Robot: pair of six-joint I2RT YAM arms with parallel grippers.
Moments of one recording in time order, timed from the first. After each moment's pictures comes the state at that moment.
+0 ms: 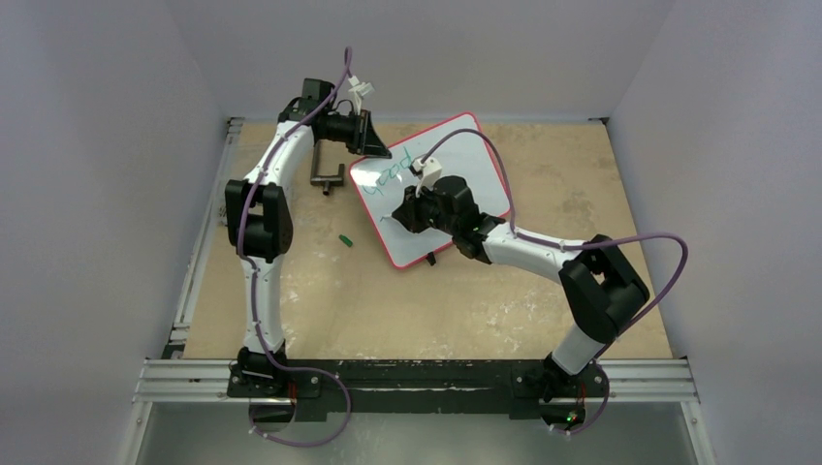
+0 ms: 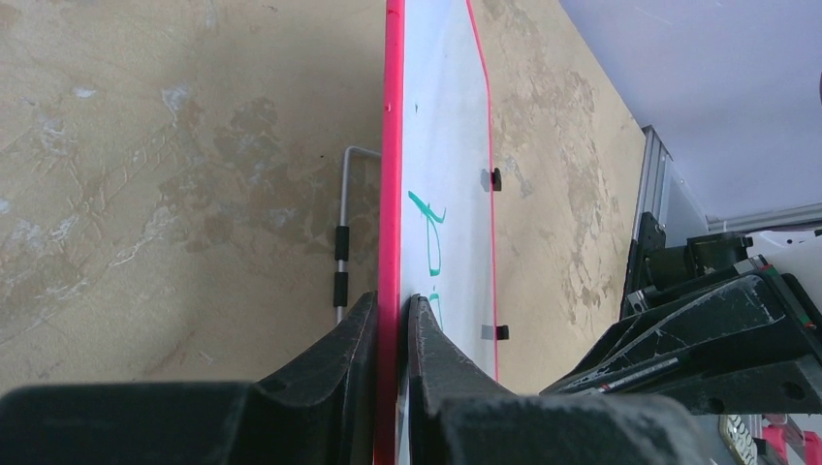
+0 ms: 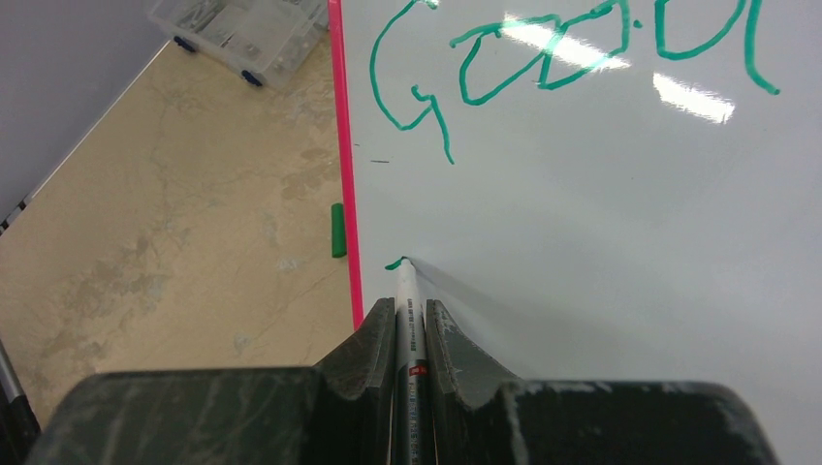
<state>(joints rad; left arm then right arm) -0.16 2.29 2.12 -0.67 1.06 0.06 0.71 1.66 1.01 0.28 -0.10 0.29</state>
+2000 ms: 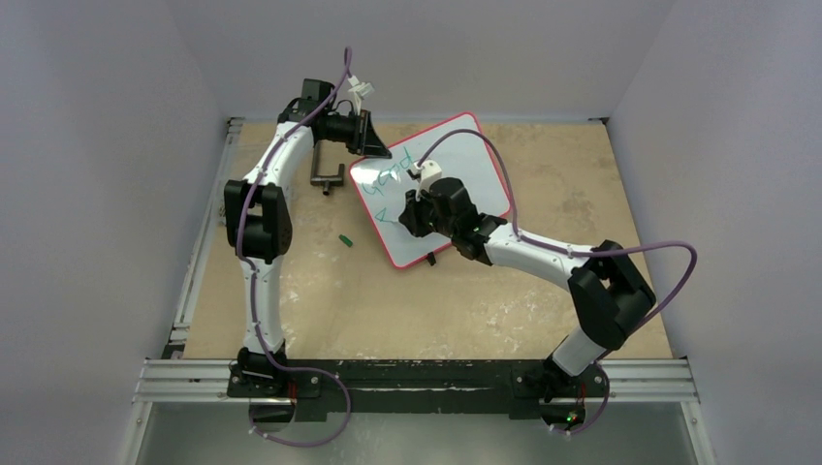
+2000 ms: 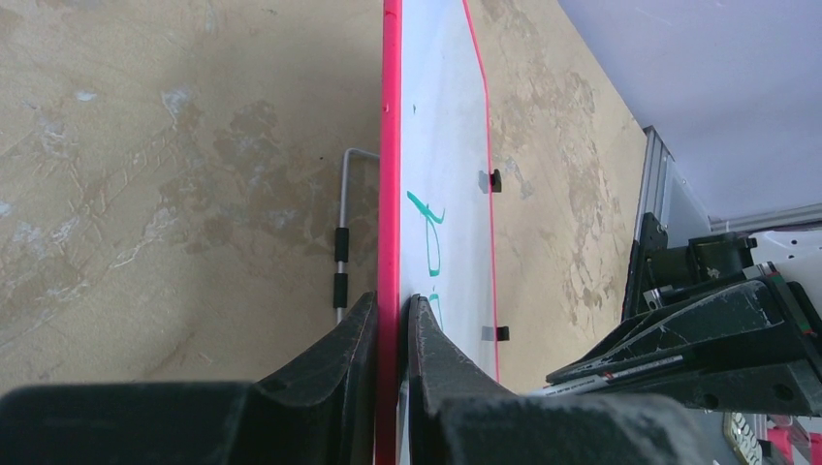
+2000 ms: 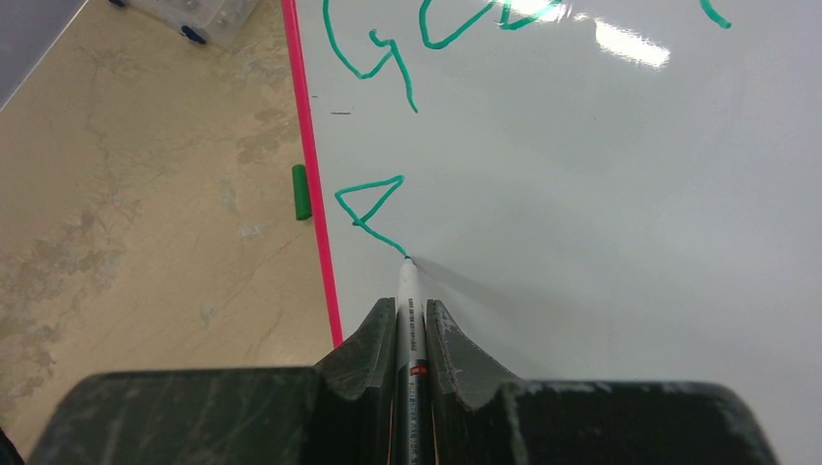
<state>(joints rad) -0.16 2.27 2.10 -0.64 1.06 0.06 0.75 1.62 1.04 0.12 0.01 0.26</state>
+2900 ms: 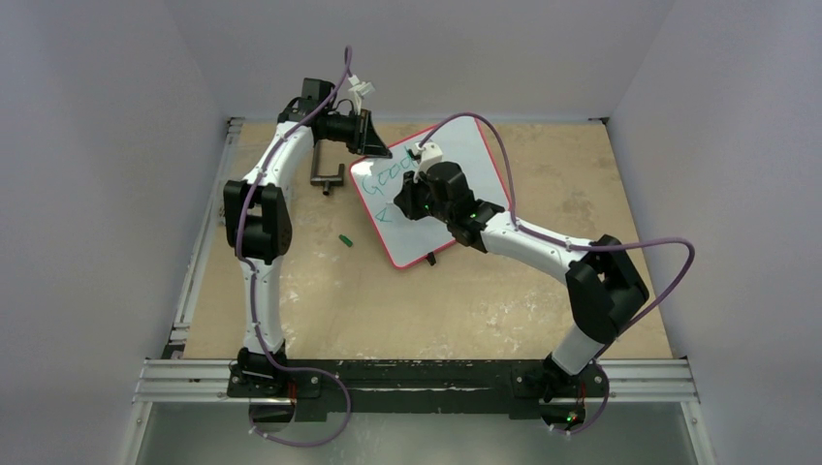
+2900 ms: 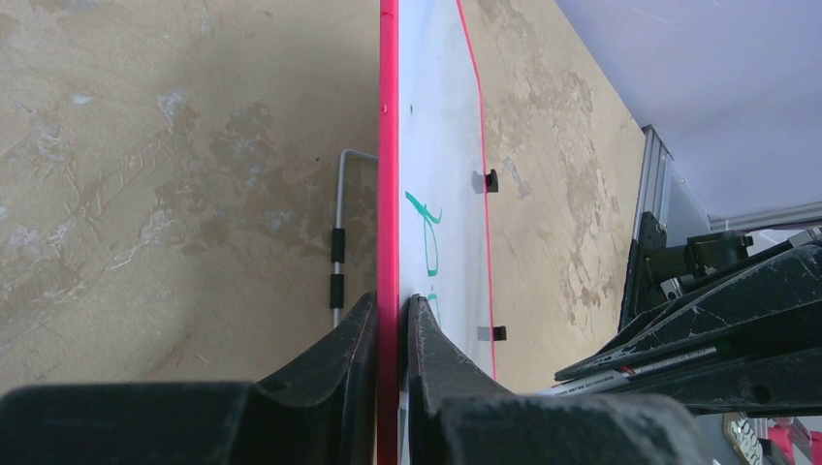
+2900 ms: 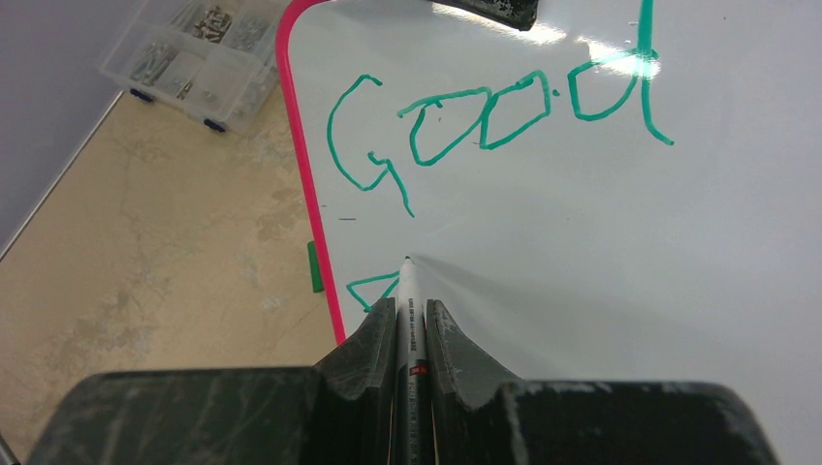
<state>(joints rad) -0.17 2.26 2.10 -0.65 1.06 0.06 0.73 1.66 1.16 0.10 0.04 0.32</state>
